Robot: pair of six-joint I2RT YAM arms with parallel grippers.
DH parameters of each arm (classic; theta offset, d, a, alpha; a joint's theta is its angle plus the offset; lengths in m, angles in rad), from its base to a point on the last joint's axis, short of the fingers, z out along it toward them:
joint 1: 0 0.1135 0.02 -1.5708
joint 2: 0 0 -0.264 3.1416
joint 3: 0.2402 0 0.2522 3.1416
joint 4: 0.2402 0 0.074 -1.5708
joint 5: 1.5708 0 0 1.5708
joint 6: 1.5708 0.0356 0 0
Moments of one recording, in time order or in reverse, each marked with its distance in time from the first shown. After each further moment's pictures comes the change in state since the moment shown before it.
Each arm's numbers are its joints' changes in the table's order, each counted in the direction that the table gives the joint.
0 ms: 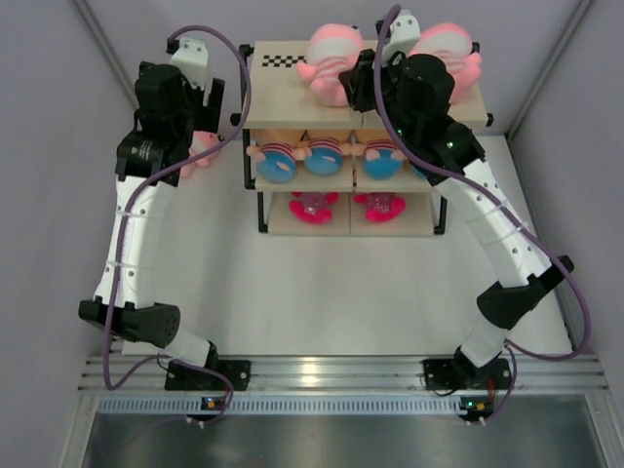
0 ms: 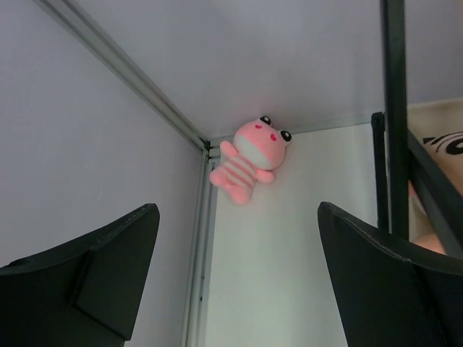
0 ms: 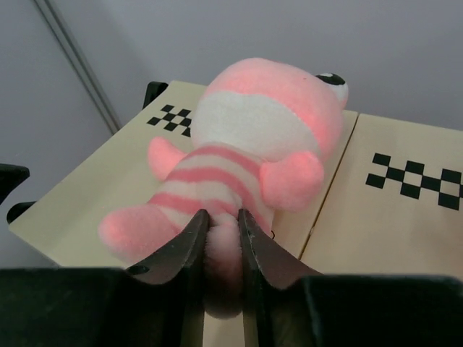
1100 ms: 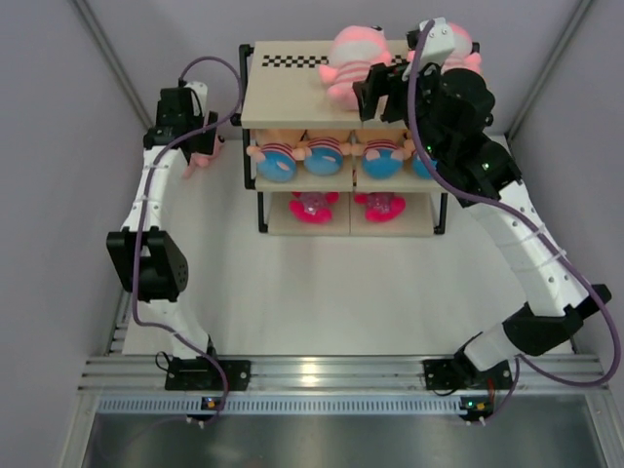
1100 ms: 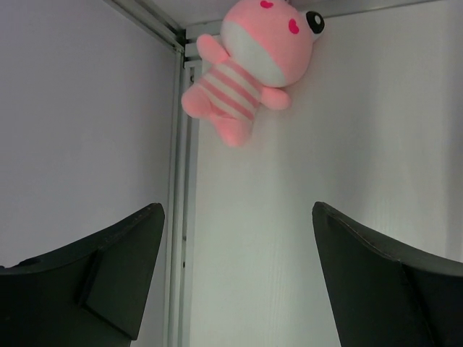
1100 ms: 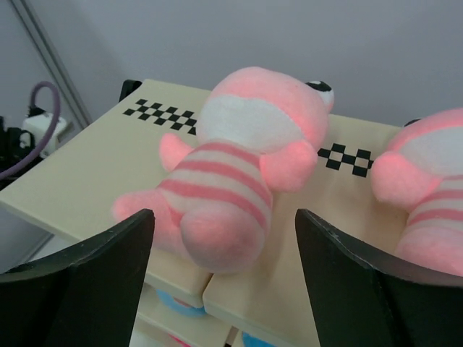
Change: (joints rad) left arm 0.228 0.282 -0.163 -0.082 0.099 -0.037; right arm -0.015 -0.185 -0.166 -0.003 0.075 -0.072
